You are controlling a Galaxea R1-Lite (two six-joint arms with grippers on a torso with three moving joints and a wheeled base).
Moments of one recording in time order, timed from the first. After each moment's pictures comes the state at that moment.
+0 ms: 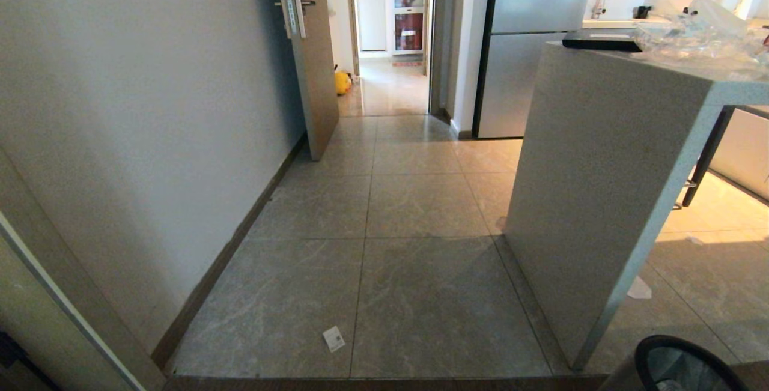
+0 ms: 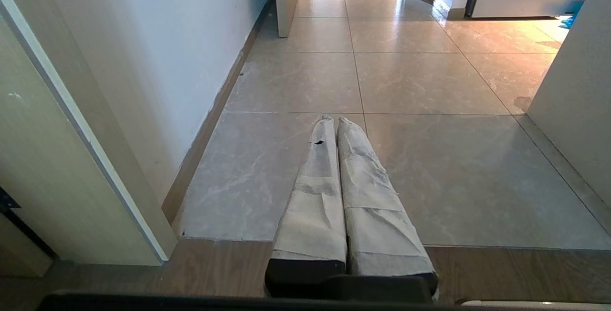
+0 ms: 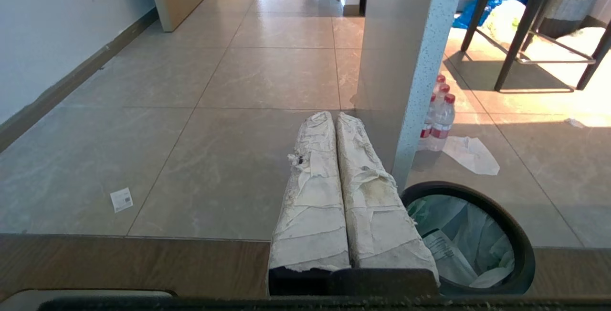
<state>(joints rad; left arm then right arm) 0.00 0.00 0.00 0.01 0.00 0.02 0.00 0.00 0.00 0.00 0.01 -0.04</state>
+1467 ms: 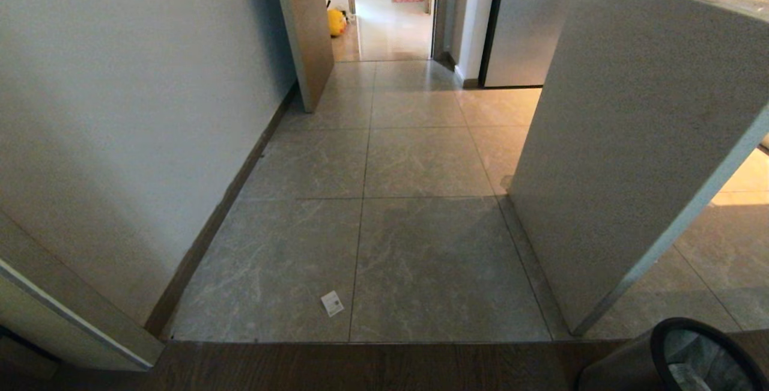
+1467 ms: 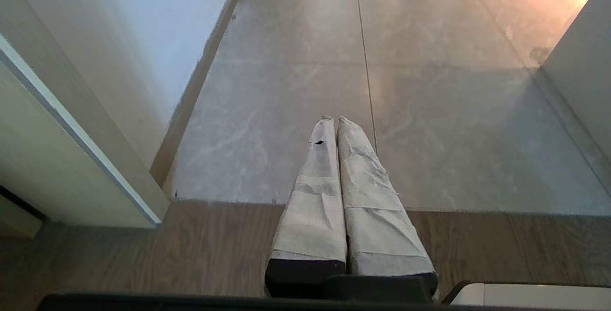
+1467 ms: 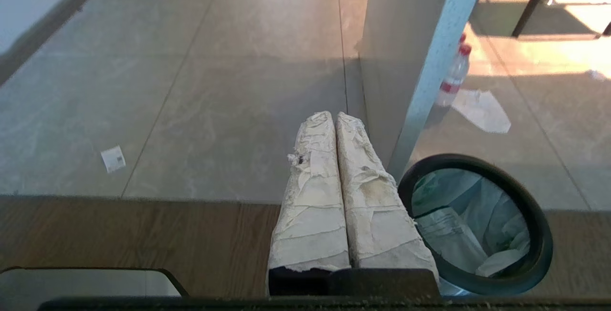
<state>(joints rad) 0.00 0.00 0.00 0.00 0.00 0.00 0.00 0.00 0.00 0.00 0.01 -0.04</state>
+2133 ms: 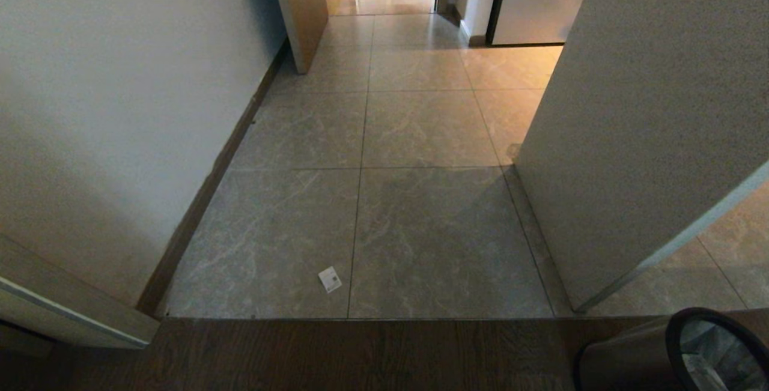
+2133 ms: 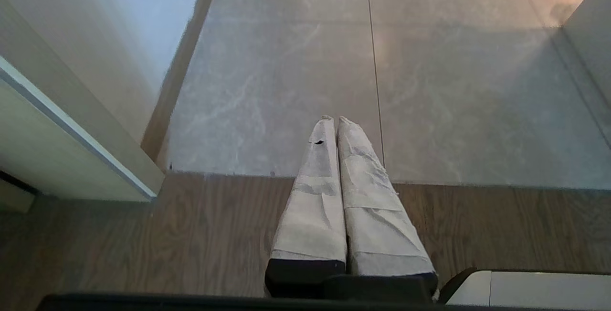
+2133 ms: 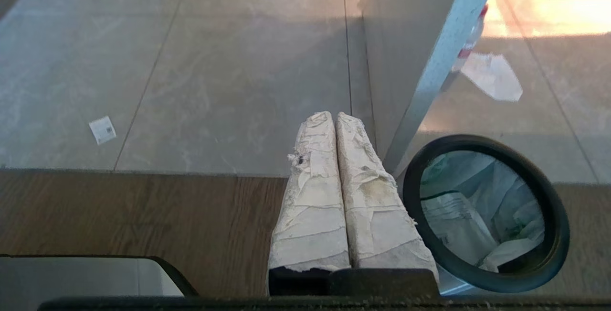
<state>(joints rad) 0.00 0.00 0.00 0.00 0.00 0.00 0.00 0.00 0.00 0.00 0.01 -0.05</state>
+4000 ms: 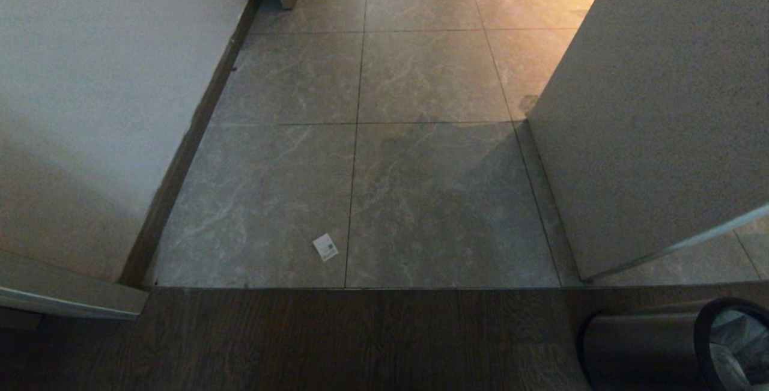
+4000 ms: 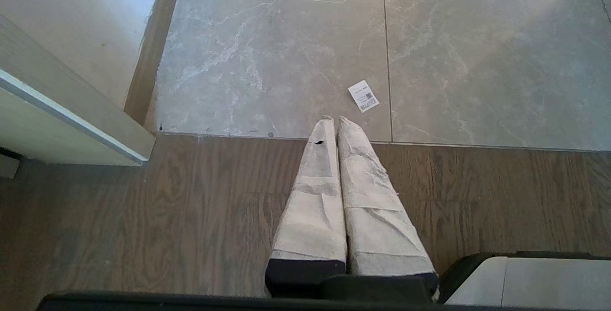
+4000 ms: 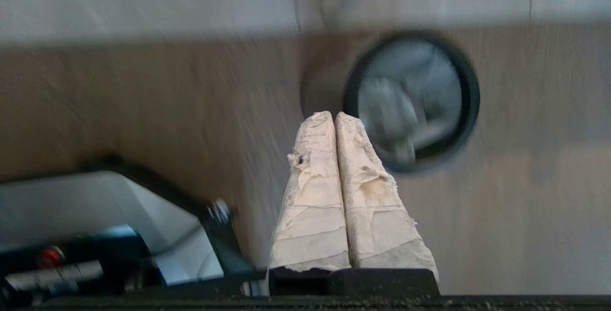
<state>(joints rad) 0.00 0.00 0.00 0.00 0.00 0.00 -0.01 0.60 -0.73 0.61 -0.18 -0.03</state>
